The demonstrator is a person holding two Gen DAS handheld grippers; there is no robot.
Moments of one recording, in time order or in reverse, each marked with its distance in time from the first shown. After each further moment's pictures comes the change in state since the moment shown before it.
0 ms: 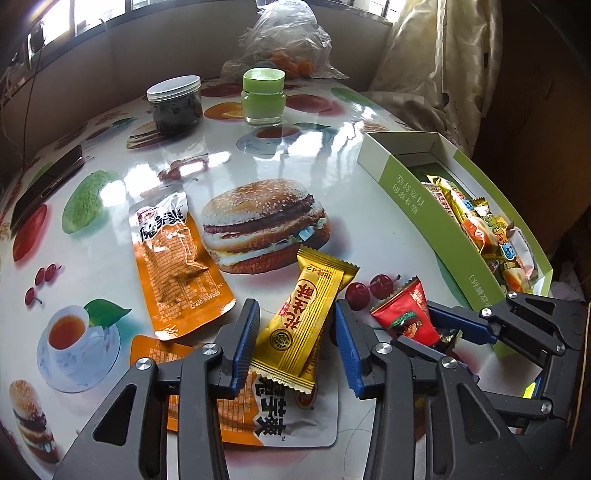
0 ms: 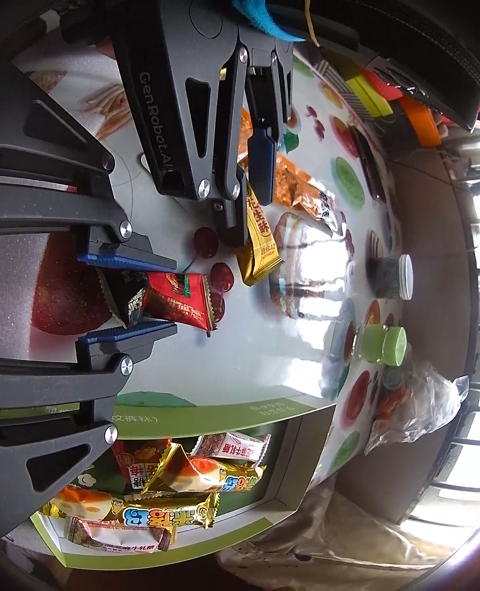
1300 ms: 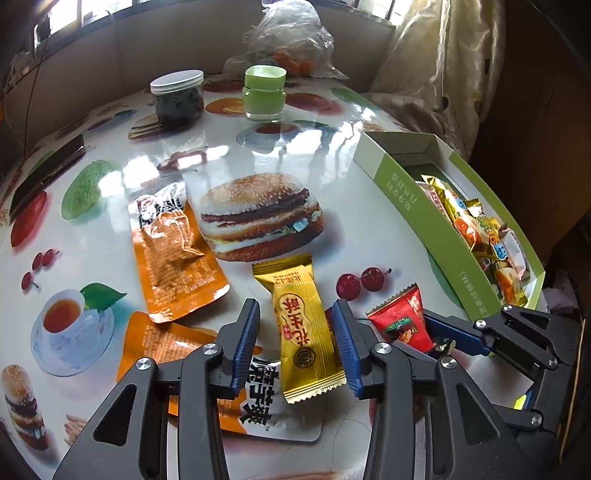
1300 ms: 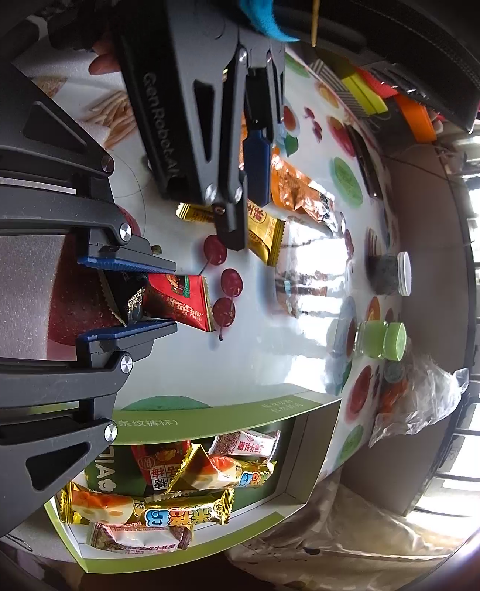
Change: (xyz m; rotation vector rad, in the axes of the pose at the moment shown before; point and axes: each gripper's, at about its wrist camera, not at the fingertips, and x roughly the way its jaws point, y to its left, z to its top) left arm -0.004 -0.002 -0.006 -0.029 0.006 -0.023; right arm -0.005 0.006 -0.006 0.033 -0.007 -0.008
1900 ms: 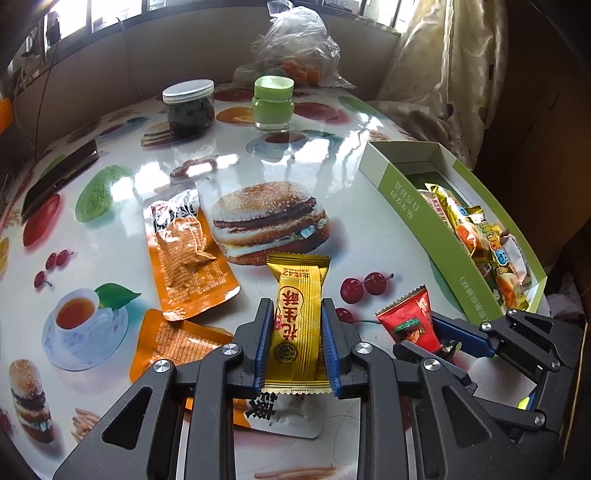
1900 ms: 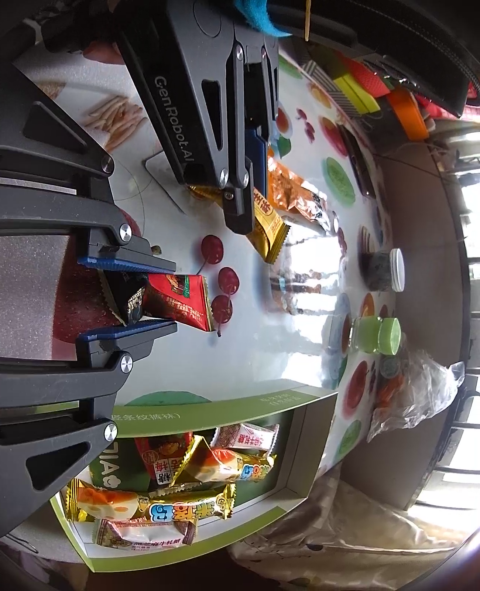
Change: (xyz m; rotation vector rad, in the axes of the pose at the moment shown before) left arm -0.015 0.002 0.000 -0.013 -0.041 0.038; right arm -0.009 -0.002 0.000 0.017 -0.026 -0.002
